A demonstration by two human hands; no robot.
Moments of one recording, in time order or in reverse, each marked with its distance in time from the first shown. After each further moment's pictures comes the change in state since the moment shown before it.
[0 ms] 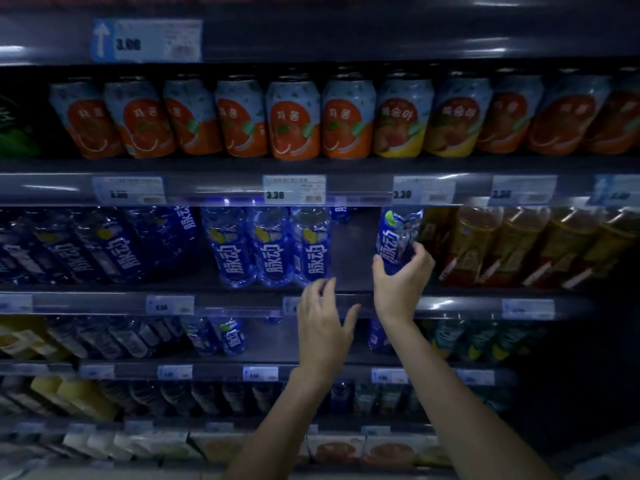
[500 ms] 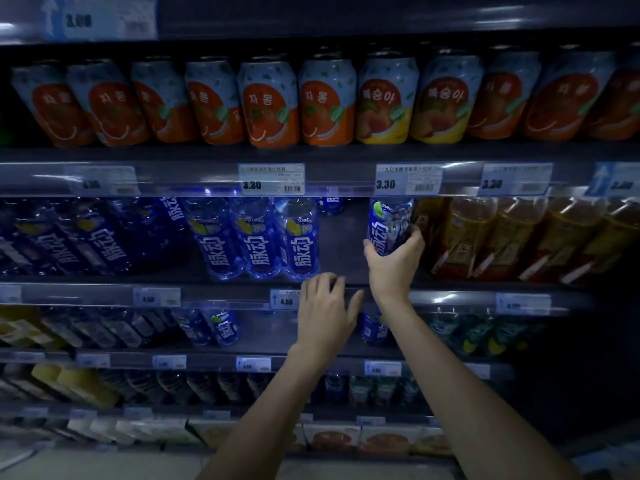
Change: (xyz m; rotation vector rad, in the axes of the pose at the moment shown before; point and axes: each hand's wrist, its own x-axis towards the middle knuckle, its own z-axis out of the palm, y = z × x) left_hand 0.017 0.007 0.024 0.245 -0.115 0.117; right_hand 0.029 0.011 0.008 0.074 -0.039 0.053
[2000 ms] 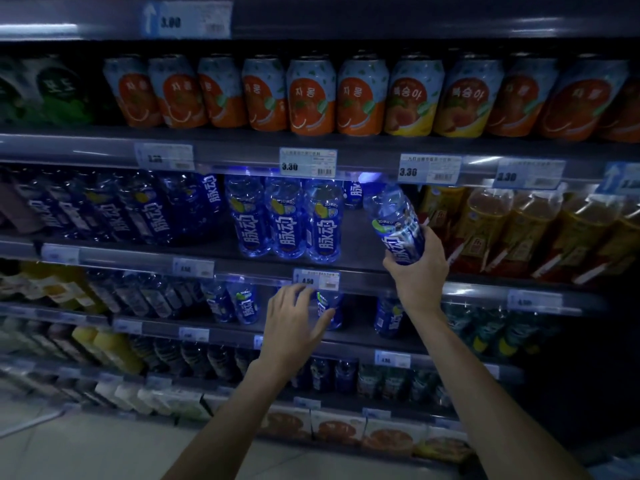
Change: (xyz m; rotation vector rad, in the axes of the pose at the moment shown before) left_hand -0.077 -0.060 -0.037 -0.010 -0.045 -0.117; right_hand -0.026 0.000 -0.053 -0.036 -0.173 -0.281
